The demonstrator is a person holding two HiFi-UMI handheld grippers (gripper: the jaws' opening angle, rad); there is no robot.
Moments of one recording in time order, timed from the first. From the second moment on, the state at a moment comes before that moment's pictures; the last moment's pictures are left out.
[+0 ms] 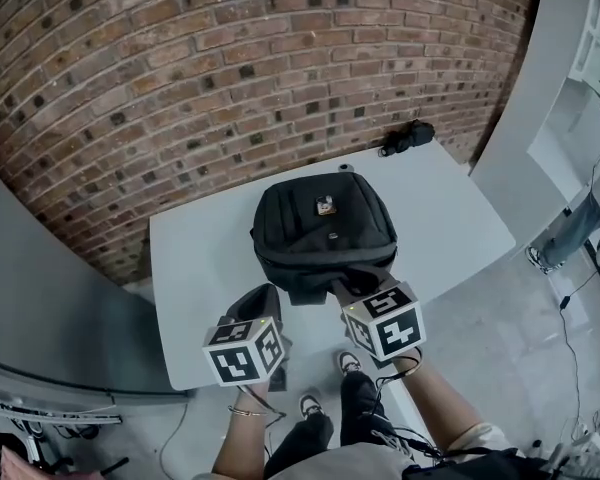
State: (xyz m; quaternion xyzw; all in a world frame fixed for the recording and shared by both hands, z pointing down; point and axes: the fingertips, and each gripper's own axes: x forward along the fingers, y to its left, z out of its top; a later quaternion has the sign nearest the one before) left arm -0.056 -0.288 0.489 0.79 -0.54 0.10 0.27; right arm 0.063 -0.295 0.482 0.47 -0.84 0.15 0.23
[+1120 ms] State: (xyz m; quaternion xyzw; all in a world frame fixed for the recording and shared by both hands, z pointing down) left arm -0.074 -0.251 0.593 0.76 -0.54 0.15 0.34; right arm 0.052 -0.256 0.584 0.46 -0.82 0.21 0.26
